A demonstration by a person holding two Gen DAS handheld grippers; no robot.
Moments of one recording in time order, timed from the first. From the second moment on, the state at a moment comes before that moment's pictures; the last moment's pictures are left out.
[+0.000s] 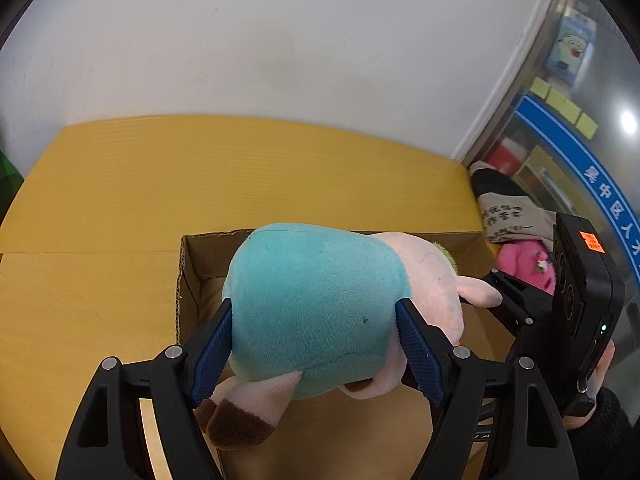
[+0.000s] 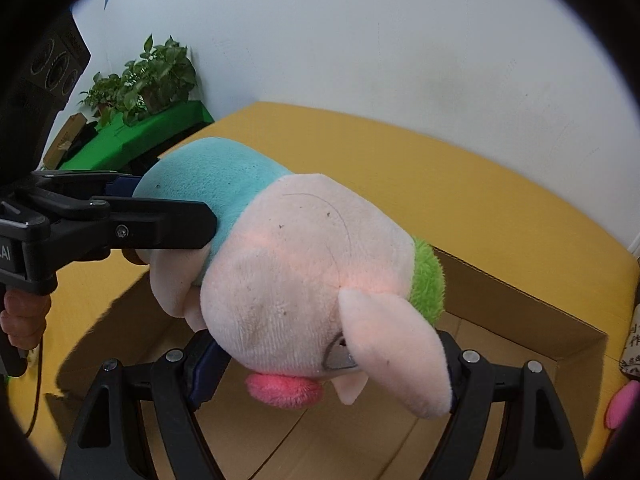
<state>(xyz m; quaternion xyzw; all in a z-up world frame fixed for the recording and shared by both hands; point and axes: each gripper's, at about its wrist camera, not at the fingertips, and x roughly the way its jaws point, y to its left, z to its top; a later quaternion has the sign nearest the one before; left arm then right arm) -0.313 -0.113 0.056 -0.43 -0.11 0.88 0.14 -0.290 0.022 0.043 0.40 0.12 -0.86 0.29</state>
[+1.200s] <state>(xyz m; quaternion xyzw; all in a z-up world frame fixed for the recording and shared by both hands) -0.140 -0.104 0.037 -0.44 -0.08 0.88 0.13 -0.113 0.162 0.078 0.45 0.11 -0.85 0.26</state>
